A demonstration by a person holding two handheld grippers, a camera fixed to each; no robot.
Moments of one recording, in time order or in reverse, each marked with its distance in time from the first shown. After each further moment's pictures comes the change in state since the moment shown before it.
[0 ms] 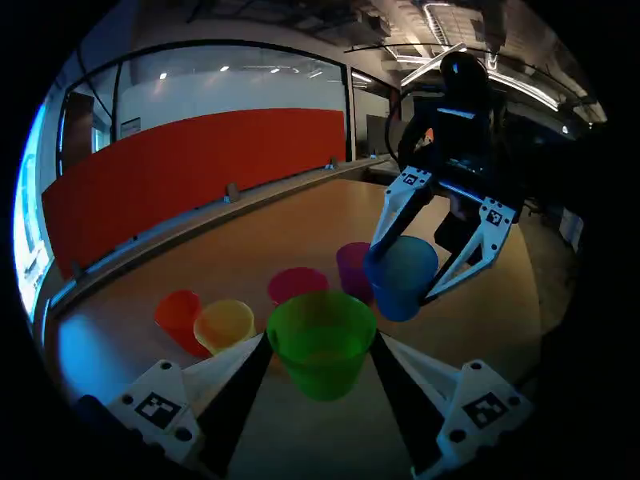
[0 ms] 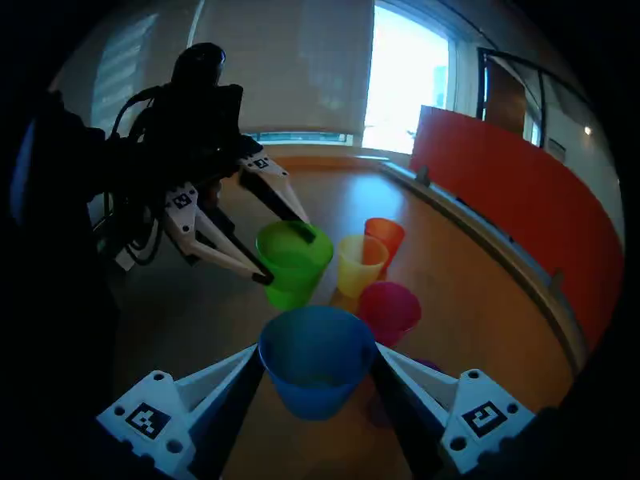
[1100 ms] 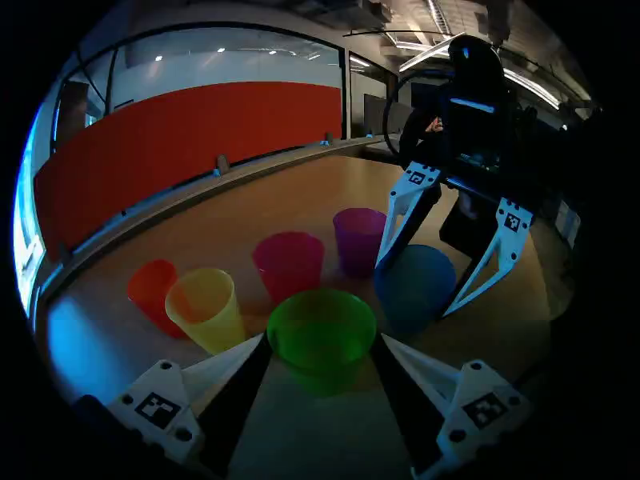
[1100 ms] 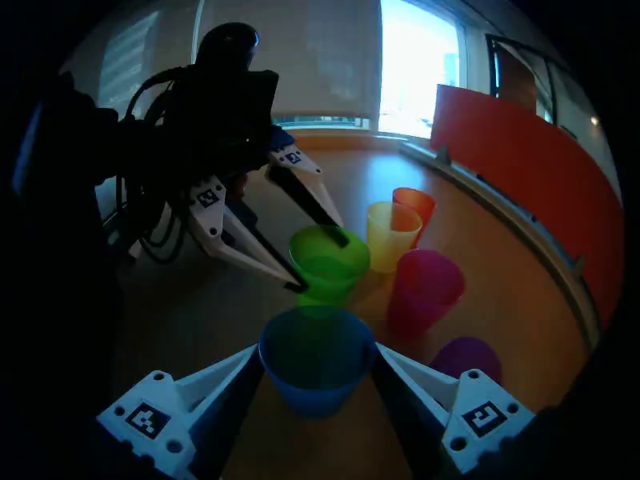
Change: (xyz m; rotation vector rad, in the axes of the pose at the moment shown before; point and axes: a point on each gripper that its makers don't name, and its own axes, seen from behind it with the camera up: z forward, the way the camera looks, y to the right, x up) left arm -0.040 0.005 0.029 -0.033 -0.074 -0.014; right arm -0.032 -0.025 0.027 0.076 -0.048 0.022
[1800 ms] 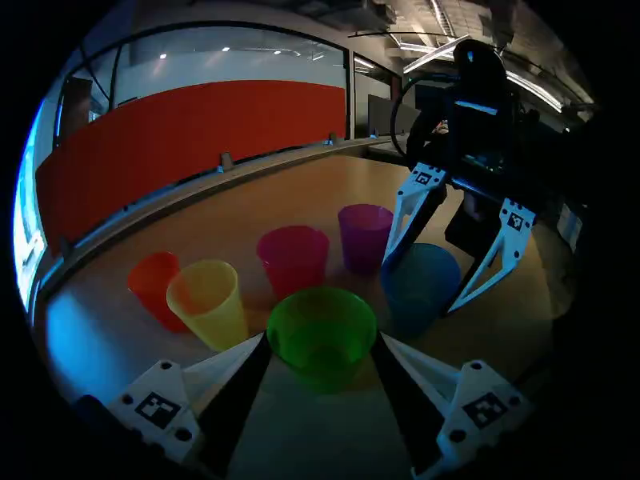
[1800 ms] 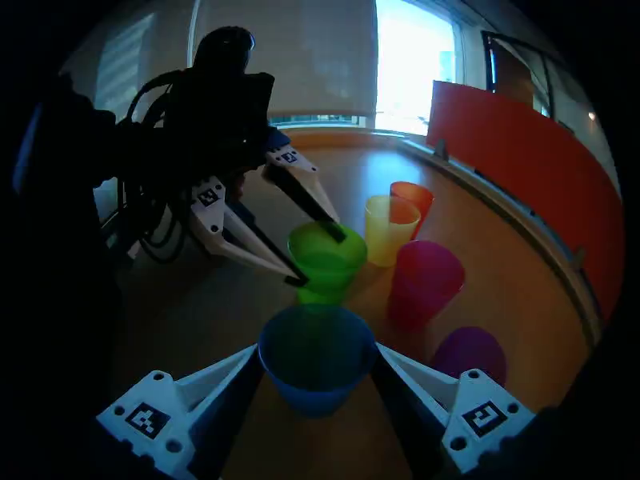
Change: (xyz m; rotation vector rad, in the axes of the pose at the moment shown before) left arm -0.007 -0.004 0.000 0.011 0.003 -0.016; right arm -0.005 -0.001 -0.001 -0.006 -0.004 0.018
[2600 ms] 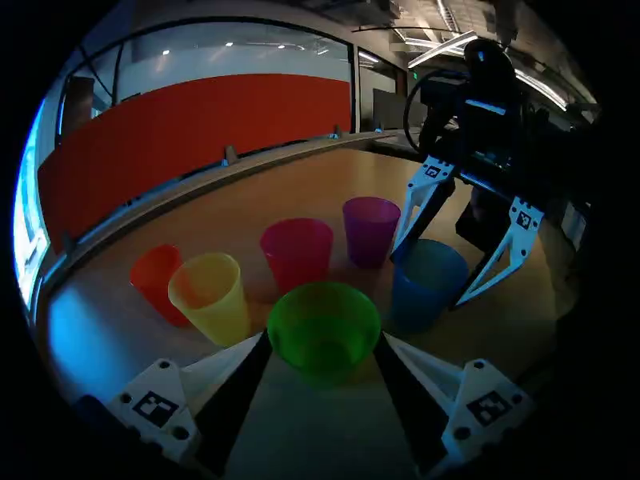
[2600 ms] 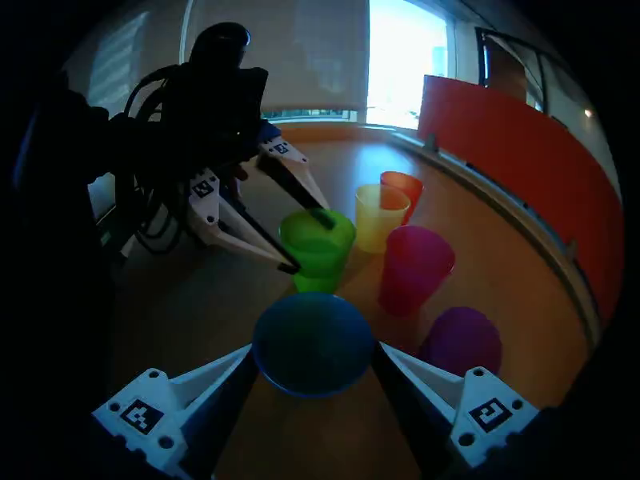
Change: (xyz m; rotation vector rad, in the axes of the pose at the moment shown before) left arm -0.004 -0.003 0.001 0.020 -0.030 -0.009; right arm -0.013 0.003 -0.008 -0.039 -0.022 0.016
